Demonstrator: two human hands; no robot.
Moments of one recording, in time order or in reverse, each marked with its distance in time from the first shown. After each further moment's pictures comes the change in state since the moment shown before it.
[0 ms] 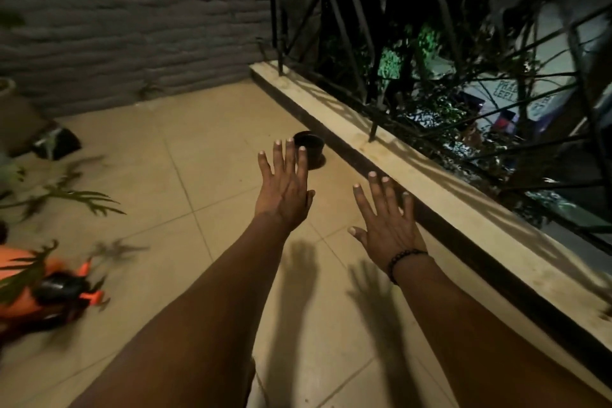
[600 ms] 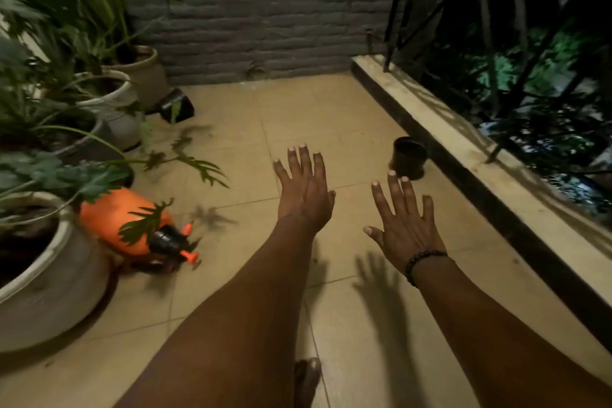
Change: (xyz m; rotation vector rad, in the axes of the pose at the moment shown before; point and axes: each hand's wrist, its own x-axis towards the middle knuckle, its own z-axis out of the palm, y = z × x) left_hand -0.031 -0.131 0.037 0.020 -0.158 -0.377; right_hand 0.088 -0.139 0.009 0.076 -0.024 -0.230
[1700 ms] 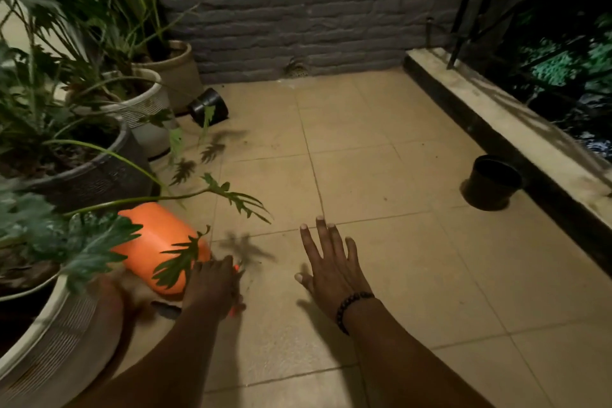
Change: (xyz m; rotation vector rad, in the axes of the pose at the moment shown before) left_hand -0.026 -0.251 0.189 0.105 -0.413 -0.254; right_hand 0.118 -0.216 0.089 0.305 -0.034 -0.278
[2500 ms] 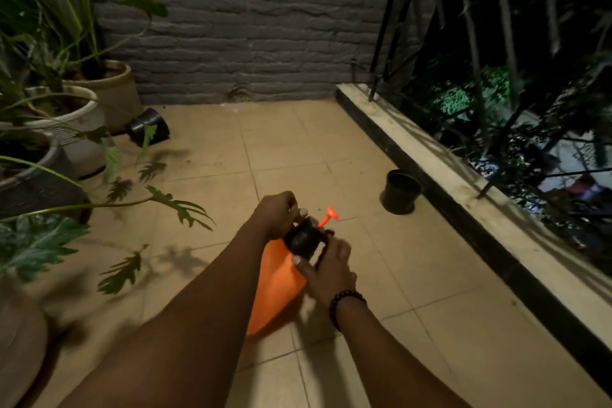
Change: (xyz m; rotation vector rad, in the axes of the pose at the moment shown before) left_hand 0.007 0.160 -0.182 -0.863 0.050 0.412; right_hand -0.071 0.045 -0.079 0.685 0.066 0.622
